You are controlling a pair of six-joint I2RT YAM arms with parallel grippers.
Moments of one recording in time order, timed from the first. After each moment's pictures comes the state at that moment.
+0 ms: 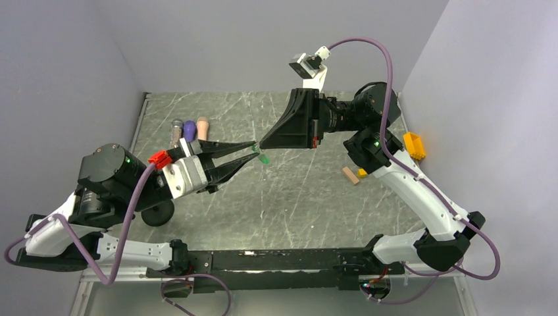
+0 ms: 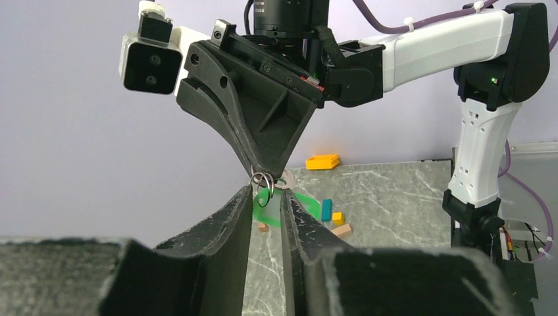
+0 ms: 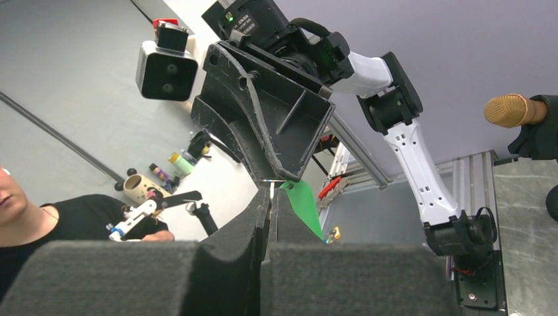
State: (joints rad) left arm -1.42 0.95 1.62 -0.43 -0.18 0.47; right arm 0.77 1.31 1.59 0.26 -1.00 1.21
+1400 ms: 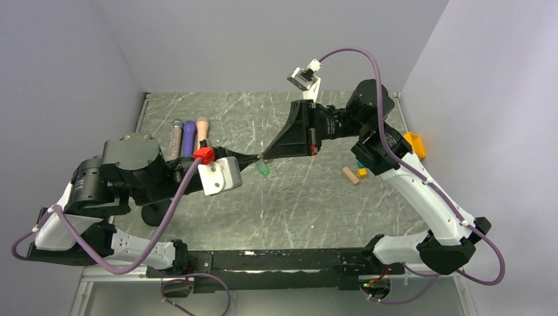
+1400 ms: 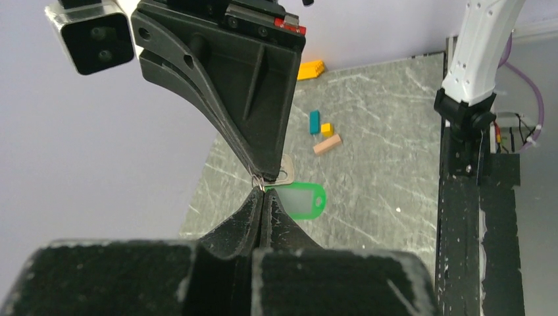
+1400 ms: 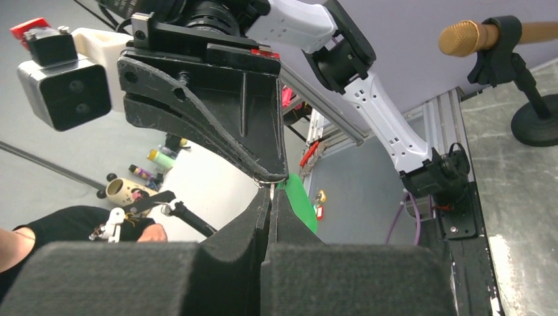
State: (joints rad) left arm -1.43 1.13 1.91 -0.88 -0.22 0.46; right arm 0.76 1.28 1.61 -0.11 -1.01 1.00
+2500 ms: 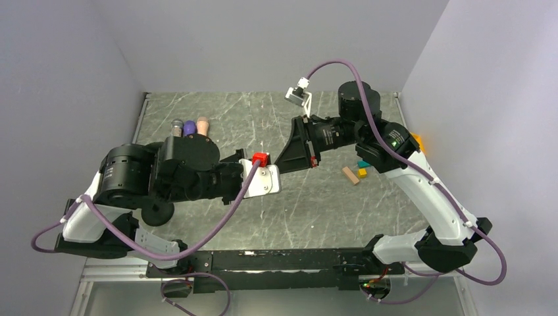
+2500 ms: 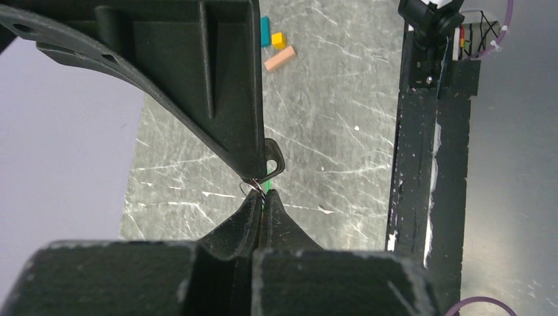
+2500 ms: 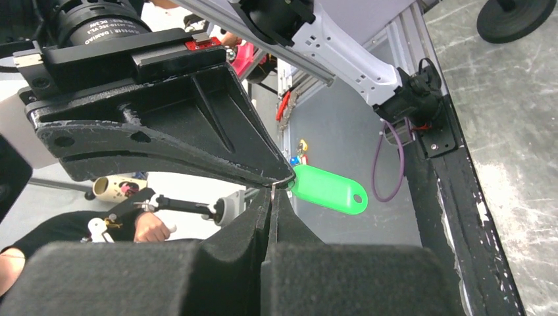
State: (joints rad) left arm -1.45 1.37 2.20 -1.29 -0.23 0.33; right arm 0.77 1.29 1.72 -0.64 -0.98 0.76
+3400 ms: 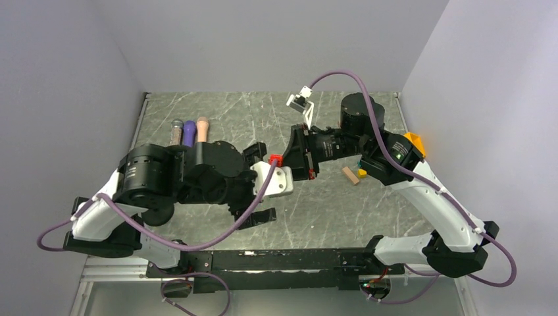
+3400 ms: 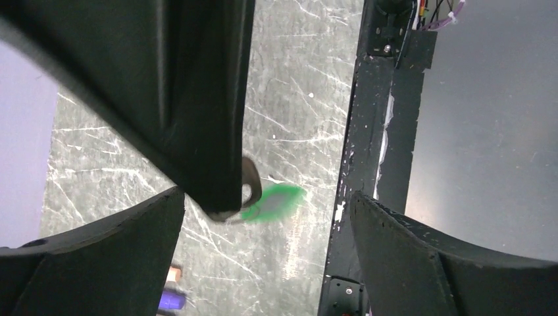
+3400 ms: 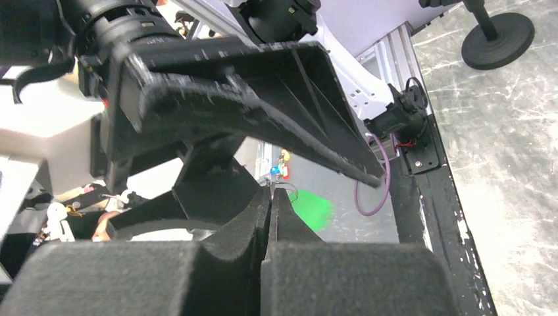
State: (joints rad) left arm -1.45 1.42 2.19 -1.41 -0.18 0.15; right arm 0.87 1.24 1.67 -0.61 -0.84 0.69
